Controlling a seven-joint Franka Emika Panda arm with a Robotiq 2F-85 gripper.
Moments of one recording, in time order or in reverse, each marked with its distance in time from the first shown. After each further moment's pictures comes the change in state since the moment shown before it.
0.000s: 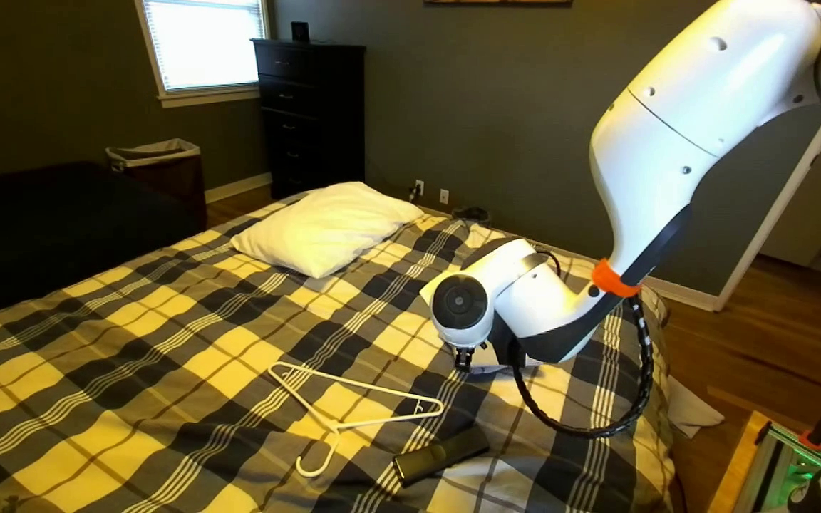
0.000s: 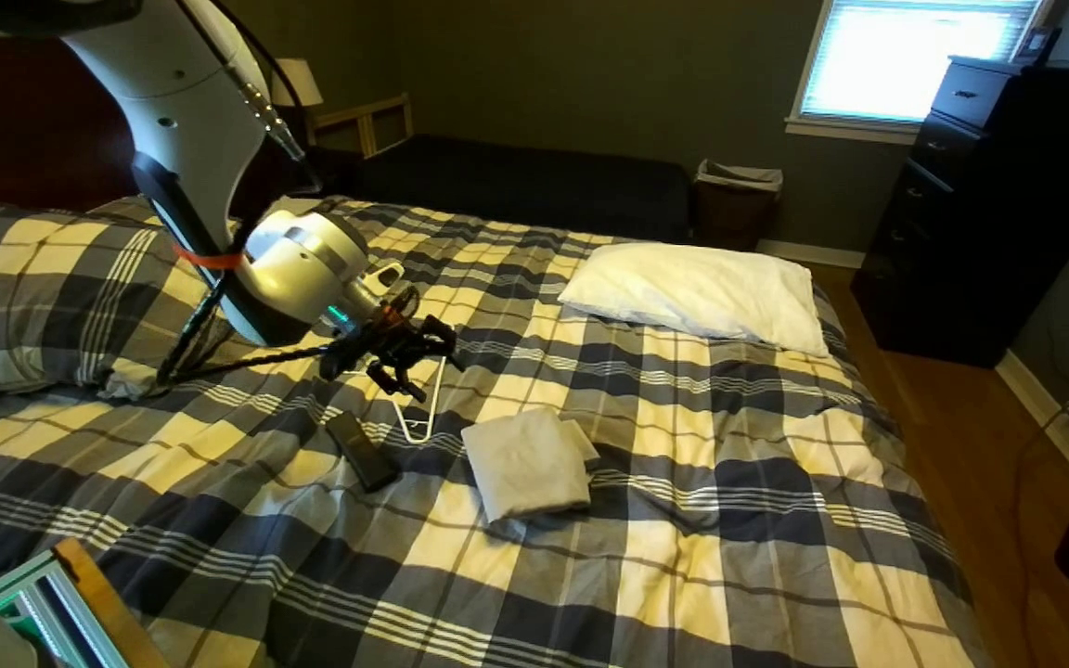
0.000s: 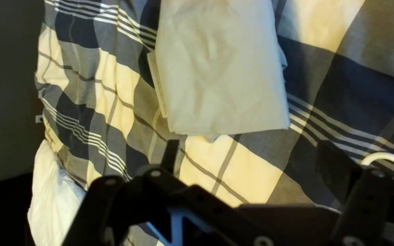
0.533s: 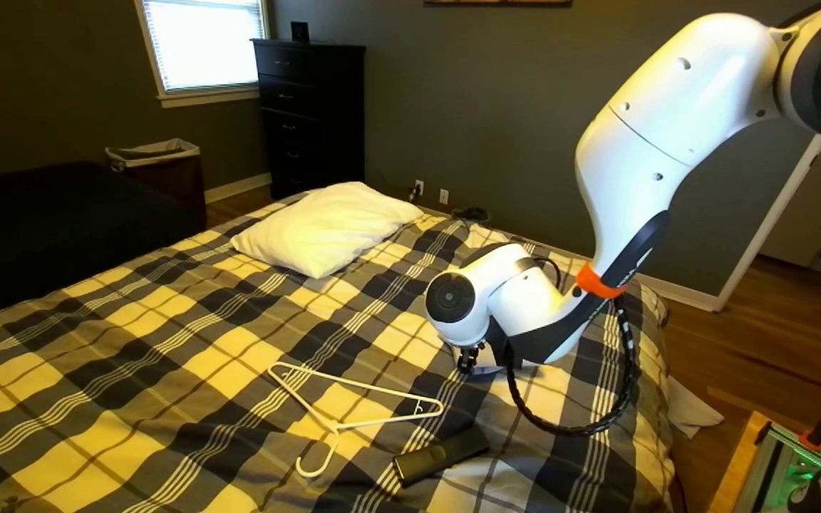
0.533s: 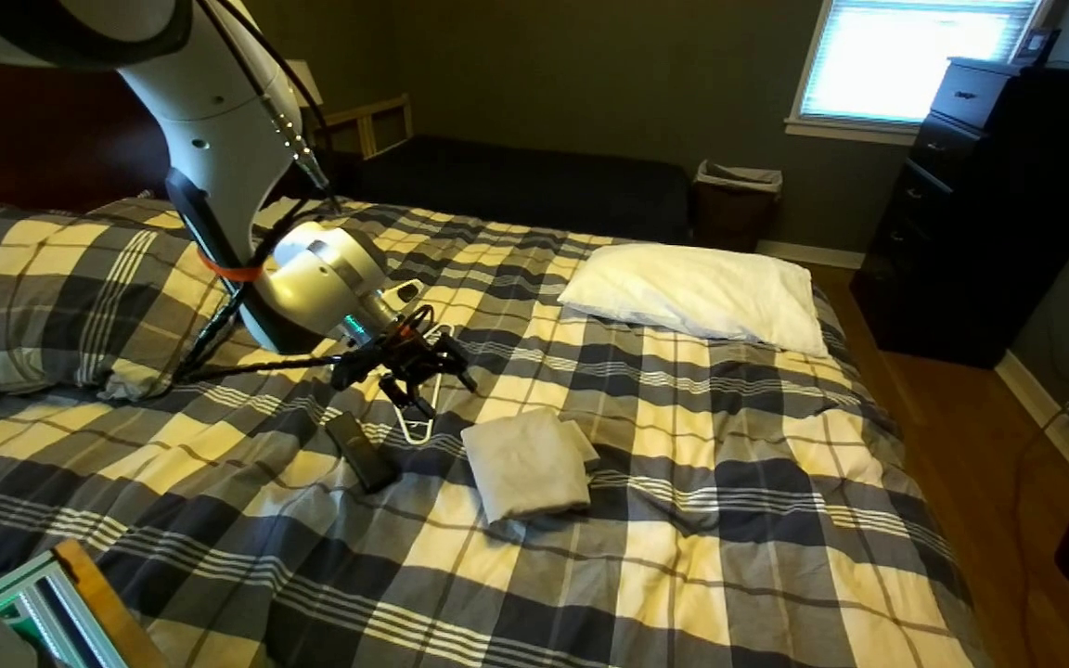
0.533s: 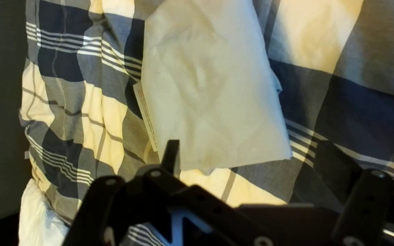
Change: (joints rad) arm -0.080 0.067 0.049 0.049 0.074 -0.044 -0.023
